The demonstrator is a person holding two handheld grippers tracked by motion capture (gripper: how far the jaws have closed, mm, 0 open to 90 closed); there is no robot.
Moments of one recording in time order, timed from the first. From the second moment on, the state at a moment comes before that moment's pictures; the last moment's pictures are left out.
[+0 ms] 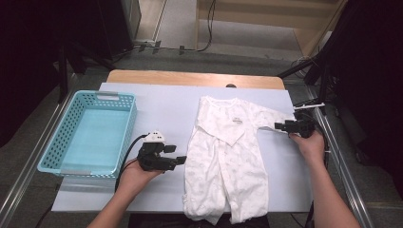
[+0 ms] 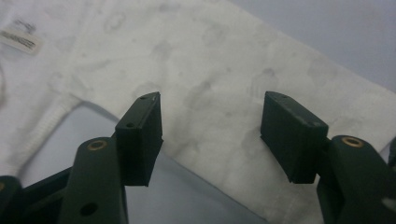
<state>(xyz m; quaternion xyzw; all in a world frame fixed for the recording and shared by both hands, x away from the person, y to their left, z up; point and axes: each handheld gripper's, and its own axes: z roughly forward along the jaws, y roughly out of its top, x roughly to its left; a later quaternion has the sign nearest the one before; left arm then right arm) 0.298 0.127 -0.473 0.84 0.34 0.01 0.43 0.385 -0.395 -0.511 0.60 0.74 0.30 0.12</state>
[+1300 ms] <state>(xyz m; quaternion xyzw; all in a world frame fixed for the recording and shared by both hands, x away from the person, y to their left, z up) 0.299 0.129 -0.475 0.84 0.34 0.01 0.43 0.376 -0.383 -0.488 0.60 0.71 0.34 0.13</state>
